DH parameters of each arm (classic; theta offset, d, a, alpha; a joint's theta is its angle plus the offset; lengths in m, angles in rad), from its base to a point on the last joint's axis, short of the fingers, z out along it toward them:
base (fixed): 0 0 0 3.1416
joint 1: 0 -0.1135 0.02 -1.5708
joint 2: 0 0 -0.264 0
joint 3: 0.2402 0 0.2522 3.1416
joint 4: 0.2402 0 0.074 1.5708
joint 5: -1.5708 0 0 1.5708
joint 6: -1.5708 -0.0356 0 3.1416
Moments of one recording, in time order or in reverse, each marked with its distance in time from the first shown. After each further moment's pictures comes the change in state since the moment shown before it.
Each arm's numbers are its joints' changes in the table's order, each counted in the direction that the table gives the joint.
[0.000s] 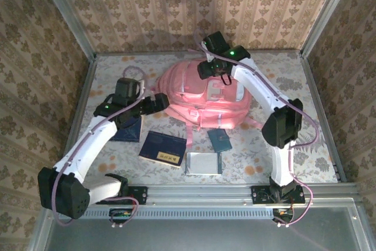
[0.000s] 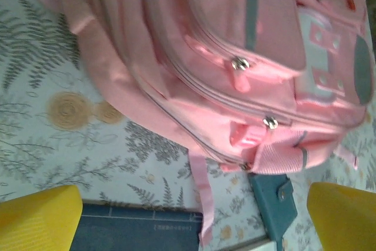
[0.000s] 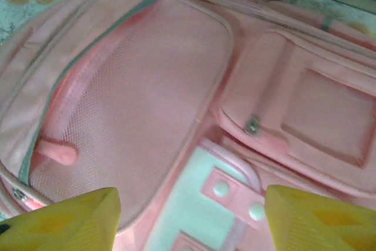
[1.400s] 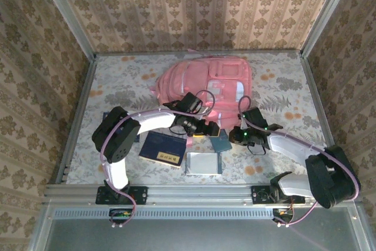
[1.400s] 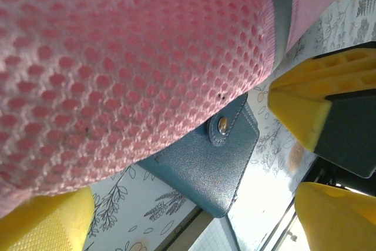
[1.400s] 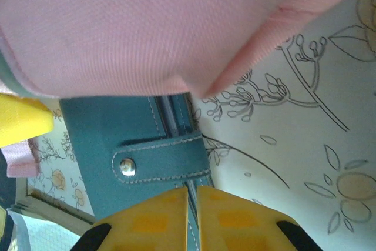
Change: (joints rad) left arm 0.391 -0.670 0.130 -0.277 -0.327 0.028; right arm 0.098 0.710 -1.485 -0.688 0.425 -0.468
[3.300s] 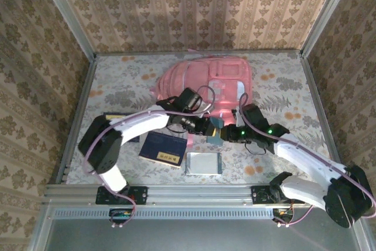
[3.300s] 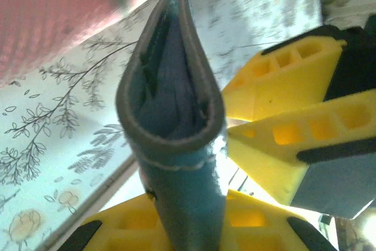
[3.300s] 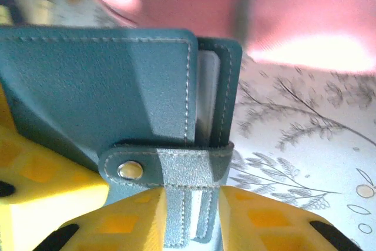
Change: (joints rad) left arm 0.030 0.204 0.040 0.135 -0.059 -0.047; right arm -0.141 0.190 0.157 0.160 0.015 -0.021
